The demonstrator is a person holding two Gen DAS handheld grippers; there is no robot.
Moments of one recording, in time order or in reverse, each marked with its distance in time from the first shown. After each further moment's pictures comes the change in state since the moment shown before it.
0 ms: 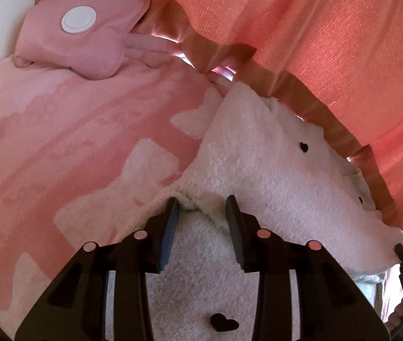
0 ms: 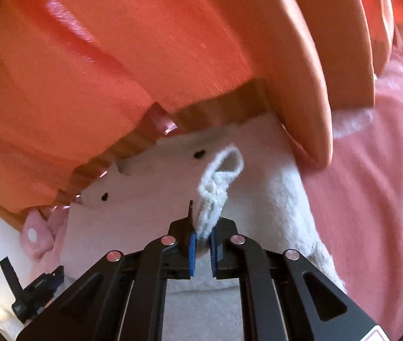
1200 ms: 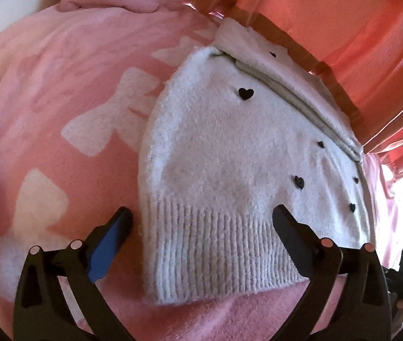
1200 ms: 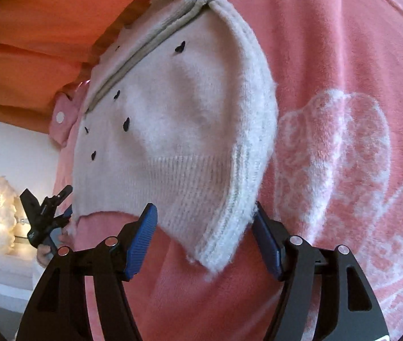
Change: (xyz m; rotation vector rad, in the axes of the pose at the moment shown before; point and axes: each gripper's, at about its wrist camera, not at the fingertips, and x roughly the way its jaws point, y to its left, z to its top) left arm -0.140 0.051 -0.126 0.092 0.232 -0.081; right arm -0.175 -0.082 -0.172 0.074 0.544 0.150
